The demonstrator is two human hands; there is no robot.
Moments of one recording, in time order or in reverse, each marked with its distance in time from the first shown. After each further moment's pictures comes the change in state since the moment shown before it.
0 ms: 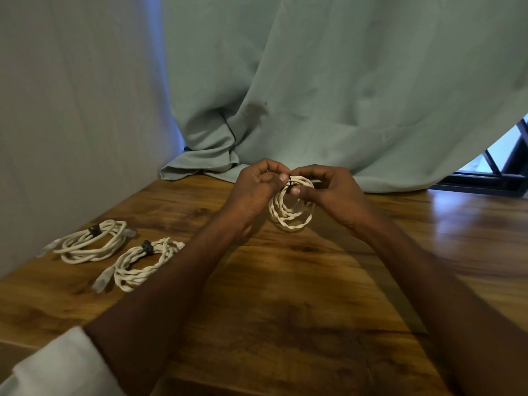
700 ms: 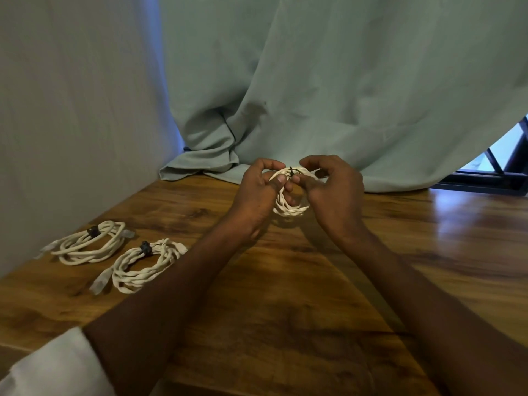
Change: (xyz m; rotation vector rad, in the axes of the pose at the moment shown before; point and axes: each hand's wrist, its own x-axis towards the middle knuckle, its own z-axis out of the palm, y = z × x) left_hand 0.001 -0.009 0.012 -0.125 0.051 -0.027; right_hand -0.007 -0.007 0.028 -0.401 0.508 -0.169
